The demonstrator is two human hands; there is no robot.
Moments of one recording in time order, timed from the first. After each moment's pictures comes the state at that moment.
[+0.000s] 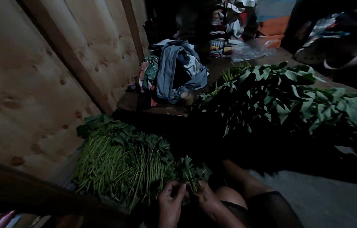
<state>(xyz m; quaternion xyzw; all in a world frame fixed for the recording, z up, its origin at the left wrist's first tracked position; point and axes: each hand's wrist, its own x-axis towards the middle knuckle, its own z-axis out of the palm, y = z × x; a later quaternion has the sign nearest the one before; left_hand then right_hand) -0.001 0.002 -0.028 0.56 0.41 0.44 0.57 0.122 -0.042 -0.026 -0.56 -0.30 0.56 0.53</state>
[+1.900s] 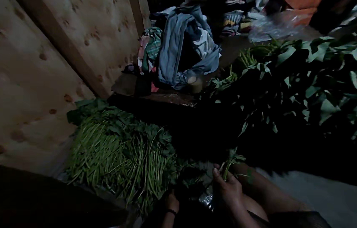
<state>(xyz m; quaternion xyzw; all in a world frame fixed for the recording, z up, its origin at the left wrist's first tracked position) 0.002 0.067 -0.225 0.68 0.62 -0.17 0.36 0.155 -0.018 -0.057 -0.67 -0.05 0.33 0.66</state>
